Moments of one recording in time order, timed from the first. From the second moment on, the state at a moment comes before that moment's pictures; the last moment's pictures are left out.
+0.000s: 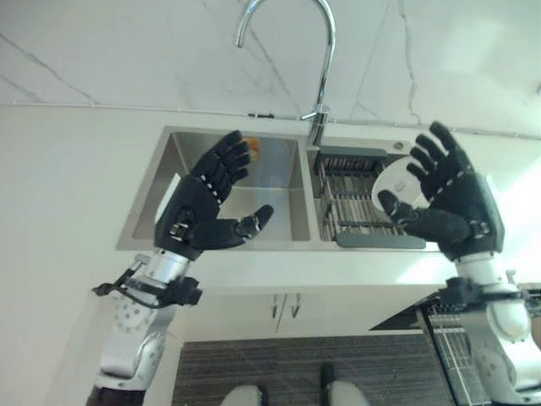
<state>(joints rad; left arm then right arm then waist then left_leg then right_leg) 0.00 0.49 0.02 -0.32 -0.55 -0.15 -0.18 -0.02 -0.50 -0.12 -0.42 0.60 -0.07 -0.04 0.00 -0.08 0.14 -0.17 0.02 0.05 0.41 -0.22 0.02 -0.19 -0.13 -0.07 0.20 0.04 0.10</state>
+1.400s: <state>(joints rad) -0.10 0.46 -0.08 -0.27 -0.62 -0.13 -0.21 -0.29 -0.56 -0.05 0.09 0.68 0.06 -0.37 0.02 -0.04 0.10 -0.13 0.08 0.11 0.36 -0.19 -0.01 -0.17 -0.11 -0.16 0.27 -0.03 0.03</state>
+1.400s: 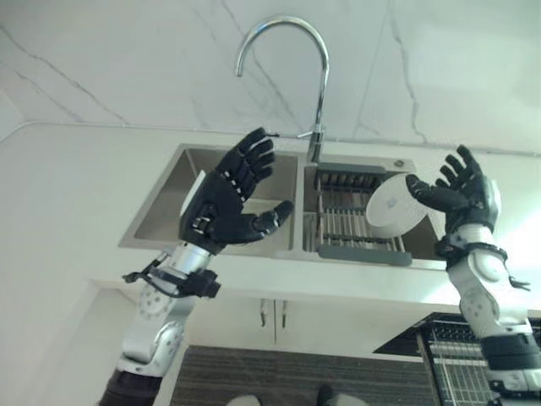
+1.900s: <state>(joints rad) -0.10 0.49 -0.08 -0.26 -0.62 -0.13 -0.21 -0.28 -0.56 -0.05 0.18 0.72 0.14 -0.39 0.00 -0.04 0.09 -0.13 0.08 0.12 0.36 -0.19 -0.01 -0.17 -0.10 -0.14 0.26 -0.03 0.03</state>
